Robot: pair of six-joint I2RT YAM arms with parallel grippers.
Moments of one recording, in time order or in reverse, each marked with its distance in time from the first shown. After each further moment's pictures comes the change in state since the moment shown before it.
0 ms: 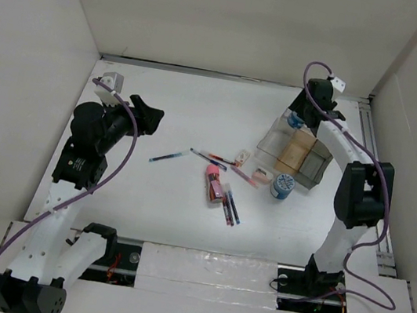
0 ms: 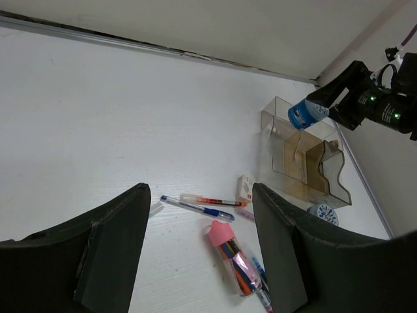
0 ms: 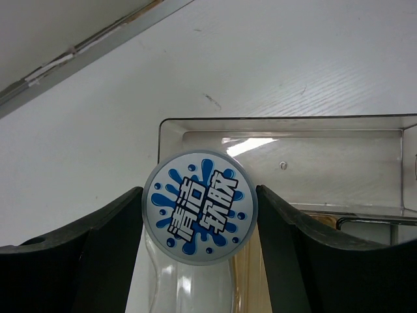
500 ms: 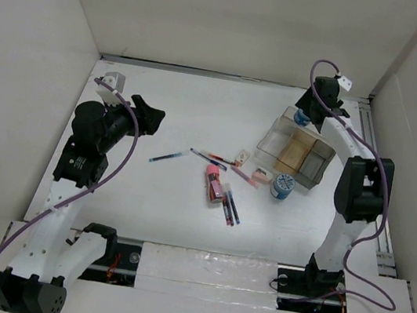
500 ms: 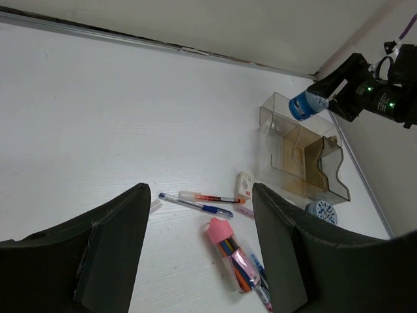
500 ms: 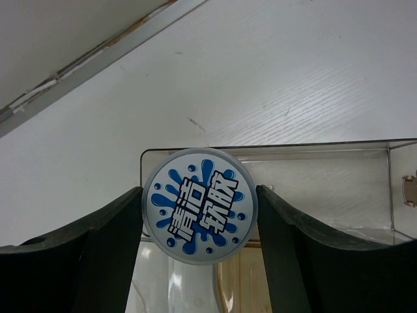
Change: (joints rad) left arm 0.000 0.011 0.000 0.000 0.015 0.000; right arm -0.051 0.056 0.058 0.007 -0.005 0.000
